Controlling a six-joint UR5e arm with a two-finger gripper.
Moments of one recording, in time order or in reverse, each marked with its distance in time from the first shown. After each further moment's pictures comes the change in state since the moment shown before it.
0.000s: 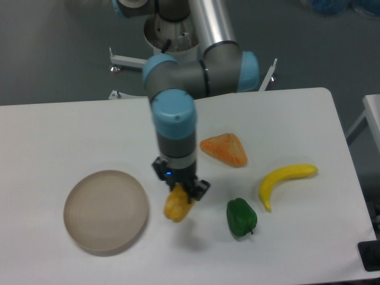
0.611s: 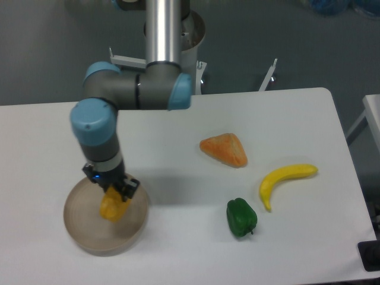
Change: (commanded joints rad) arm -0.177 0.002 -0.005 0.026 -0.072 -0.361
